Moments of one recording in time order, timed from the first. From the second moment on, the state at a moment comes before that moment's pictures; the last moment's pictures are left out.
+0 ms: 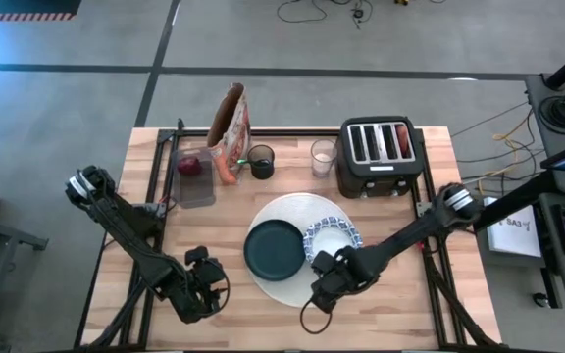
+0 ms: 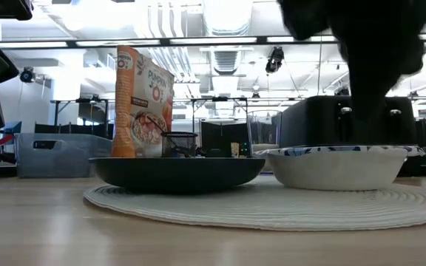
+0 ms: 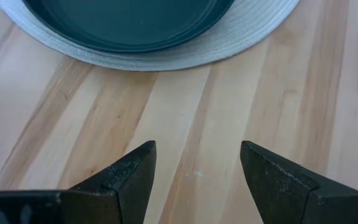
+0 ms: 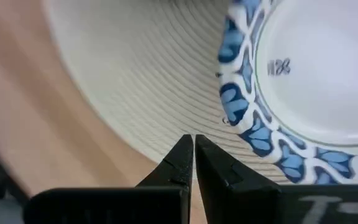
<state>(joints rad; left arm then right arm) -0.85 1.50 0.87 -0.59 -0.48 -1.14 0.51 1.85 1.41 -0.87 0.09 1.15</state>
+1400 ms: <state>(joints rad) -0.72 1.39 1.04 -1.28 -0.53 -1.06 0.31 1.63 1.41 -0.90 0.41 0.64</state>
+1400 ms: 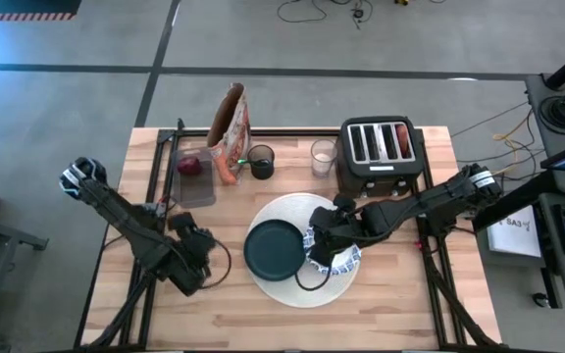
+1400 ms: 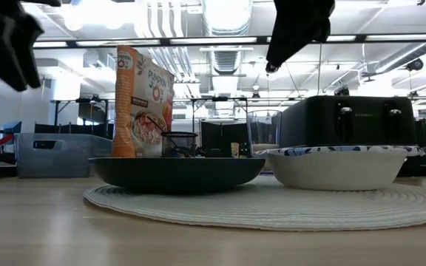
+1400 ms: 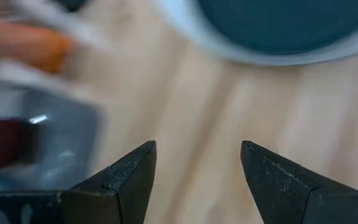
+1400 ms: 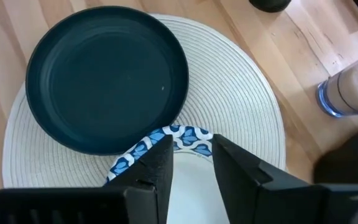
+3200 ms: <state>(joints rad) 0.19 1.23 0.70 -0.90 -0.43 -0.56 0.23 1.63 1.39 -0.99 0.42 0.44</state>
